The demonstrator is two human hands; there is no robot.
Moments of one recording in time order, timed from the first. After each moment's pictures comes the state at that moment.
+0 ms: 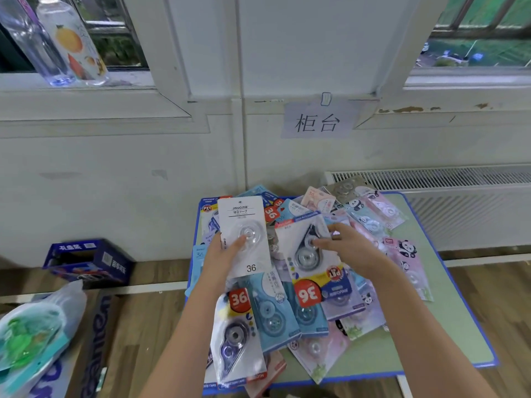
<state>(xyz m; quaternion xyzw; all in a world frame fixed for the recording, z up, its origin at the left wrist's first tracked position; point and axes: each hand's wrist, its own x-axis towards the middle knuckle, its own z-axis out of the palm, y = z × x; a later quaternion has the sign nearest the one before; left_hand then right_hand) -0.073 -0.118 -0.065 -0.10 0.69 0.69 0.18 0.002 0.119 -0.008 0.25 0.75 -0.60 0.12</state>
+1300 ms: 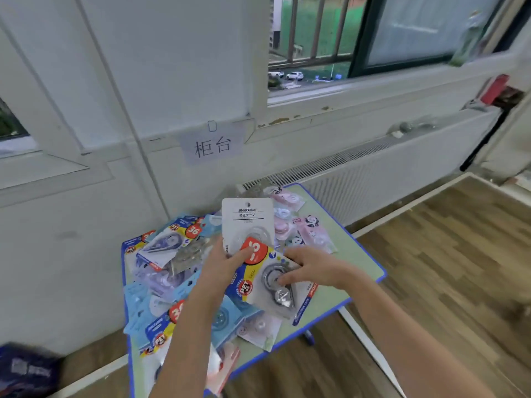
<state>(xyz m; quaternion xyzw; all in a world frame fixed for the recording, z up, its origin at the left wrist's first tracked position) 0.033 -0.044 0.009 0.16 0.66 0.67 0.31 0.160 0.118 0.032 0.17 0.85 -0.48 0.12</state>
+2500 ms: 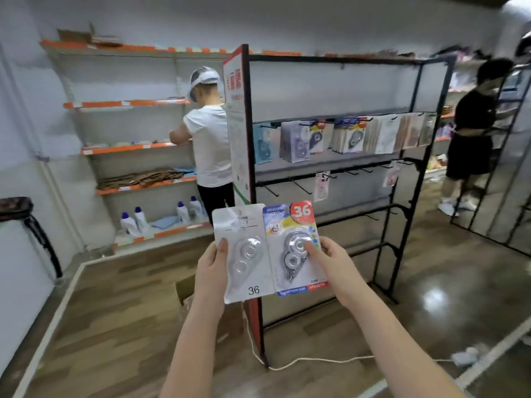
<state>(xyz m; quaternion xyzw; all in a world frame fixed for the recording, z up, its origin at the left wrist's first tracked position) 0.821 0.439 0.134 0.54 0.35 0.45 0.62 1.000 0.328 0.123 0.62 0.34 -0.26 -0.66</state>
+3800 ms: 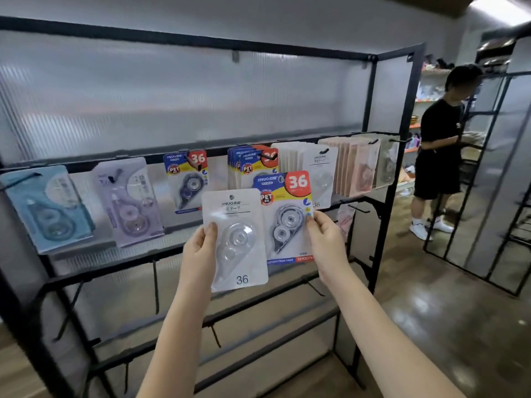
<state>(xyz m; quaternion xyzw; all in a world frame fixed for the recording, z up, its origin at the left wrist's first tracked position) 1.432 0.598 0.177 0.60 0.29 0.47 0.58 1.599 0.498 0.166 0.59 0.33 -0.08 -0.73</state>
